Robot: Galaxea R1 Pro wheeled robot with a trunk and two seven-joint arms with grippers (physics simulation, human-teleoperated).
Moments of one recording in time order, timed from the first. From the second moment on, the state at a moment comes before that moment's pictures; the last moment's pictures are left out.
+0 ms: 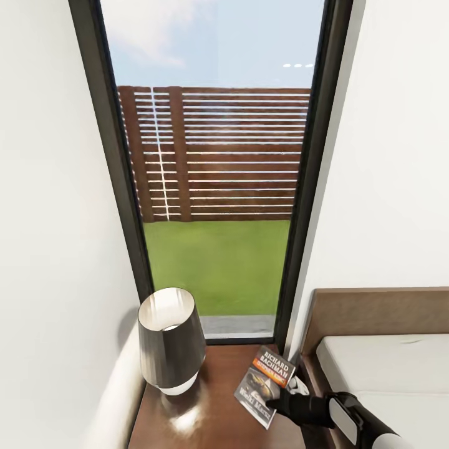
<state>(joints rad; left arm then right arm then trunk) -0.24 -0.08 -0.66 -0.30 0.25 0.20 0.14 -0.54 -0.13 0.21 -0.33 -0.54 0.59 0.77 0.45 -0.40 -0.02</state>
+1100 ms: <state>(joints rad) -0.32 -0.03 -0.65 -0.31 0.40 0.18 -0.04 -0.54 -0.13 0.21 -0.33 -0.52 0.58 0.77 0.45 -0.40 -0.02</state>
